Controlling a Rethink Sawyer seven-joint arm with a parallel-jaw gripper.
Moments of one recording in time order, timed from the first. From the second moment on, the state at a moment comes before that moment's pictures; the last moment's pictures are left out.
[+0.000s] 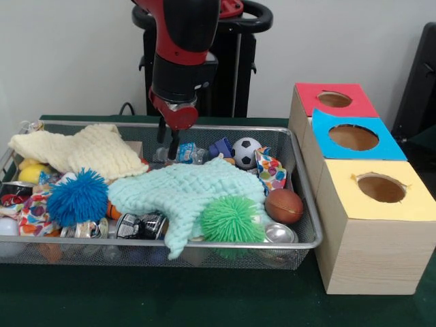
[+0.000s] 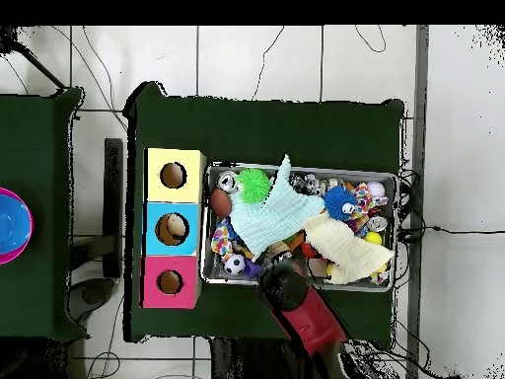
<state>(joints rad) -0.25 -0.52 -0.18 2.13 0.61 -0.06 1.90</state>
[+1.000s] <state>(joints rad) -0.23 -0.49 -0.17 2.13 0.68 -0.06 2.02</state>
